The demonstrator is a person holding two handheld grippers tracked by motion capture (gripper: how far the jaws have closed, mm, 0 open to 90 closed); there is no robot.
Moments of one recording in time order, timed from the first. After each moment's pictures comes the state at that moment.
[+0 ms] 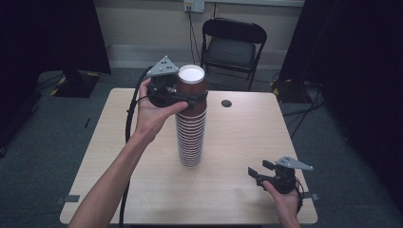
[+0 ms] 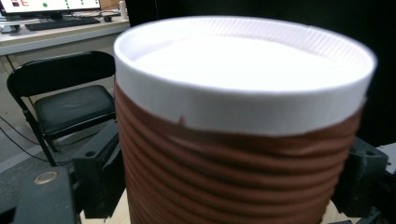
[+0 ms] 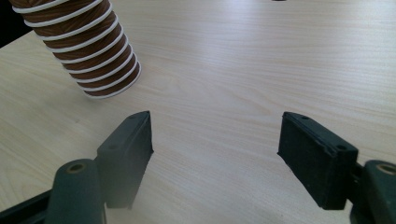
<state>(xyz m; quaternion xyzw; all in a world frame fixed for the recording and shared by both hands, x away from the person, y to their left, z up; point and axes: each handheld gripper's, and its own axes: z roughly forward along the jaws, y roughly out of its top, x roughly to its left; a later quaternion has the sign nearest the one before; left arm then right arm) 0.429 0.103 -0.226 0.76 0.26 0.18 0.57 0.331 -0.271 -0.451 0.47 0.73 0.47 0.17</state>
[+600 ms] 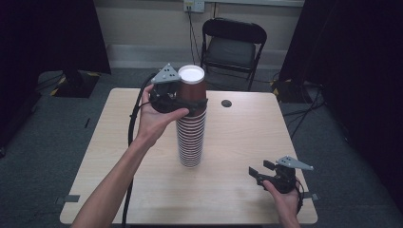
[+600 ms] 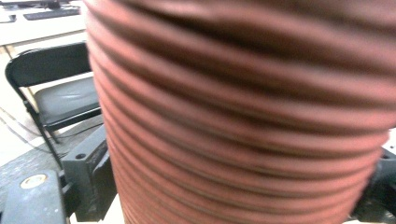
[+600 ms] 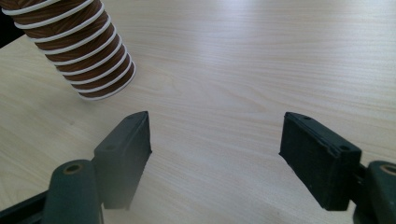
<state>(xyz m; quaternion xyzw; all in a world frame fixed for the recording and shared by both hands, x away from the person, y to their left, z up) 0.431 0.098 -0.245 0.77 0.26 0.19 0.55 0.333 -0.274 -0.453 0.49 0.72 0.46 0.17</state>
